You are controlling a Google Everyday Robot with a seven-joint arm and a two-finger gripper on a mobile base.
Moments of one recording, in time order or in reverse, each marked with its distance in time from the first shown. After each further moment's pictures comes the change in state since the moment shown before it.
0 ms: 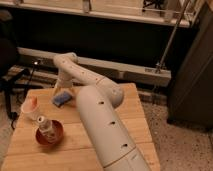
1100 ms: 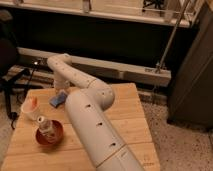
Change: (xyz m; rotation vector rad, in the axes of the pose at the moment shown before) arm 0.007 -0.007 0.015 -0.098 -0.018 0.025
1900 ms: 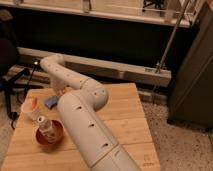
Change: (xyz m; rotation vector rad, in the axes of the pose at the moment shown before) arm -0.006 -0.003 0.002 -0.129 -0.027 -0.062
